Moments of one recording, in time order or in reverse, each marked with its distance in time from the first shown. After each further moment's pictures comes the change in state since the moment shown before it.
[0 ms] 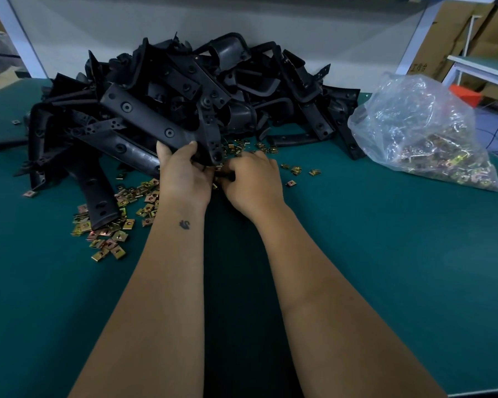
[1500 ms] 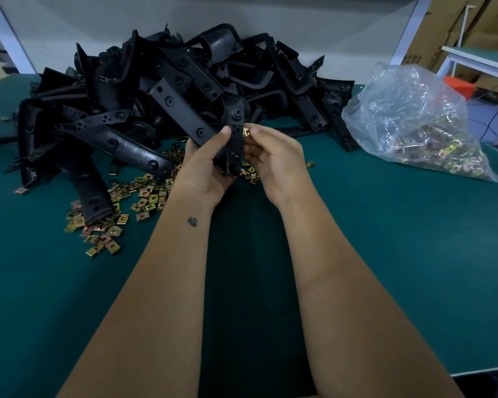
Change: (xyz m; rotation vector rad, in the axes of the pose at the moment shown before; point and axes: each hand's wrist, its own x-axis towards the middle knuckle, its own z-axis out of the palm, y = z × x) left_hand -0.013 -0.013 0.009 0.118 -0.200 -0.231; right_hand 0.000 0.026 -0.026 1.663 0.110 0.441
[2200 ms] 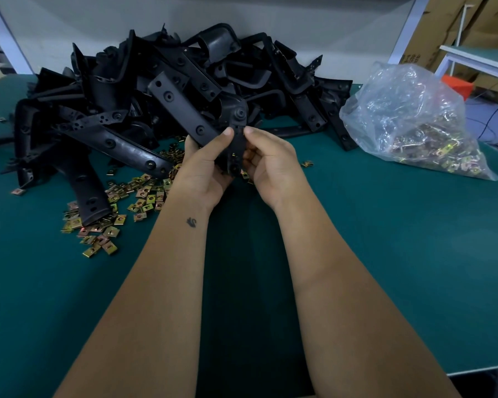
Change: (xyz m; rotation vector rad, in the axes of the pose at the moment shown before) left_hand -0.001 -0.002 0.001 0.056 -0.040 0.030; right_hand -0.002 0.000 0.003 0.024 -0.008 0.094
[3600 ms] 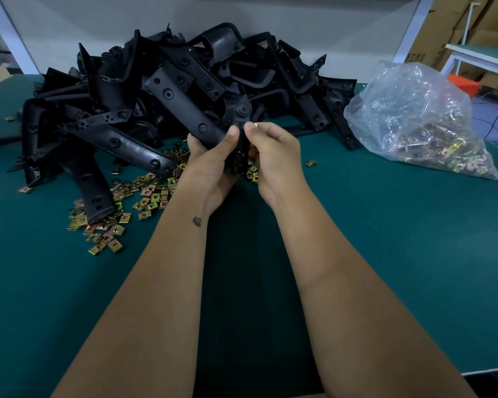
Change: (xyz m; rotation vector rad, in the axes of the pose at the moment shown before) left_hand 0.004 0.000 0.000 0.017 -0.002 -0.025; right_hand -0.009 -0.003 0.017 -0.208 0.148 -0.139
